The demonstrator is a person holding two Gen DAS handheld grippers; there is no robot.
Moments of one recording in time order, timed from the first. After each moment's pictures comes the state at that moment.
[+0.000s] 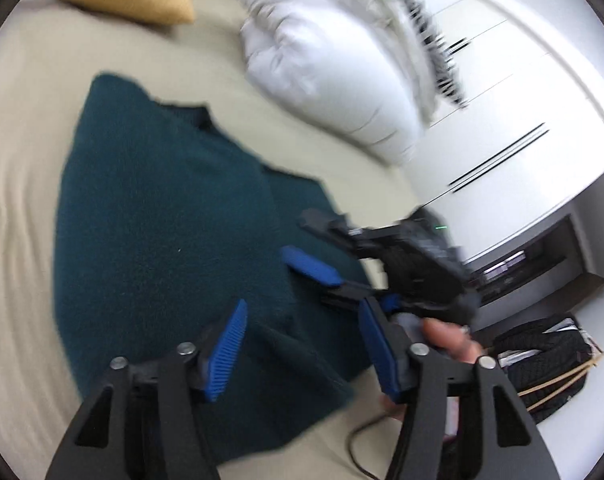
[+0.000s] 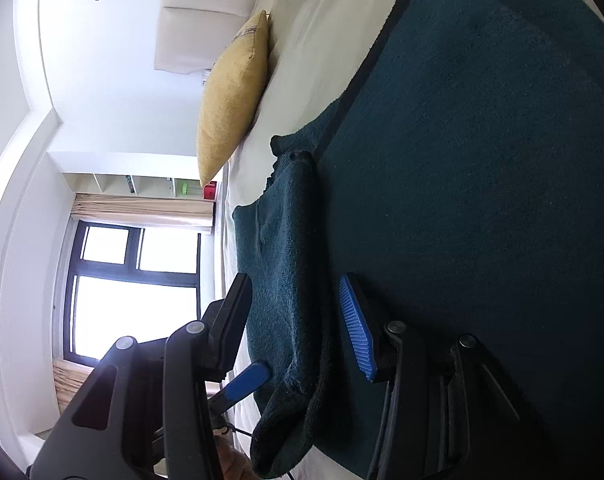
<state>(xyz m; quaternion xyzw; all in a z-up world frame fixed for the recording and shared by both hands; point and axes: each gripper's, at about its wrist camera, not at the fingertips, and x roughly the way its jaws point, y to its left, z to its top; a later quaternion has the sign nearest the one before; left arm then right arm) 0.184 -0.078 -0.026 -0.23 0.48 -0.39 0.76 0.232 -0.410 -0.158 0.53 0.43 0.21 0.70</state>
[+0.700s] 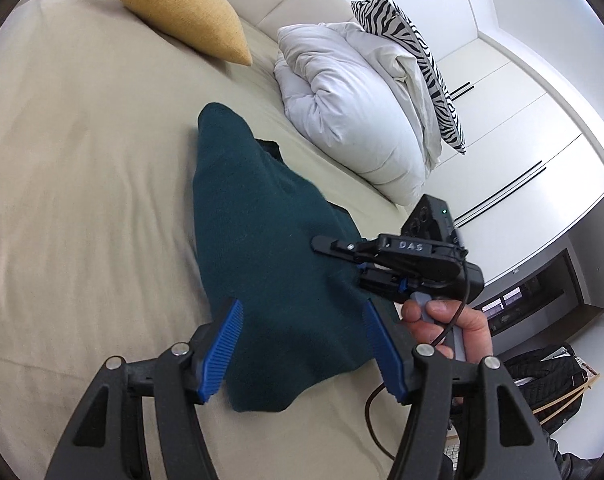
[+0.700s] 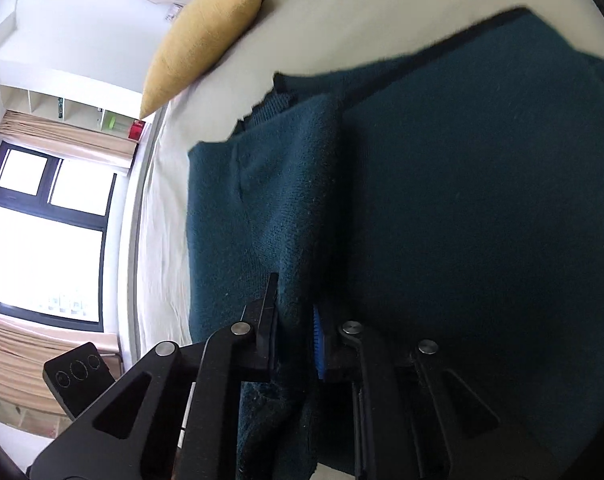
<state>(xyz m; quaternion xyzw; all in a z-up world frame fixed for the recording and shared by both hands) 0.153 0.016 -0.042 -0.27 0.45 -0.34 0.78 0.249 -0.344 -0.115 0.36 0.53 0.15 0.75</state>
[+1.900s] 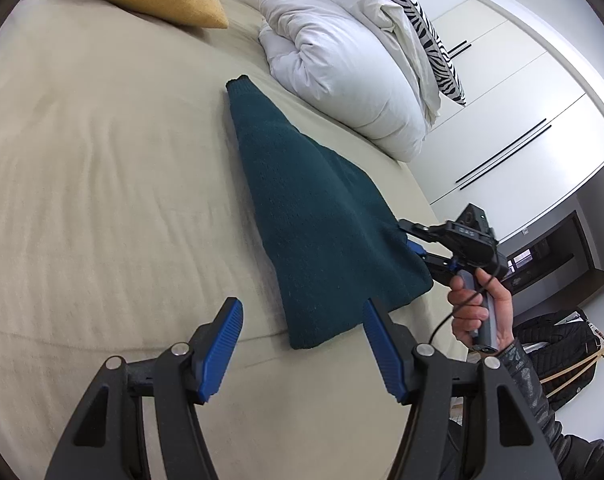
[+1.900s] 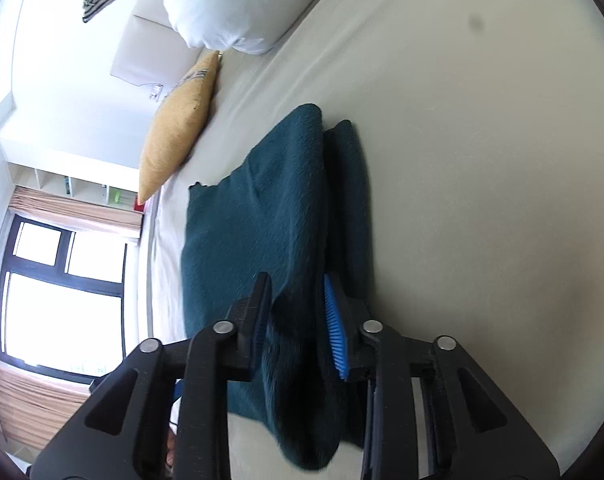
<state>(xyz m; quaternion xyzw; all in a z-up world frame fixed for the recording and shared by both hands) 0.139 -0.025 -0.044 -0.21 0.49 -0.36 0.77 0.144 -0.508 -0.110 0.45 0.46 0.09 0.76</state>
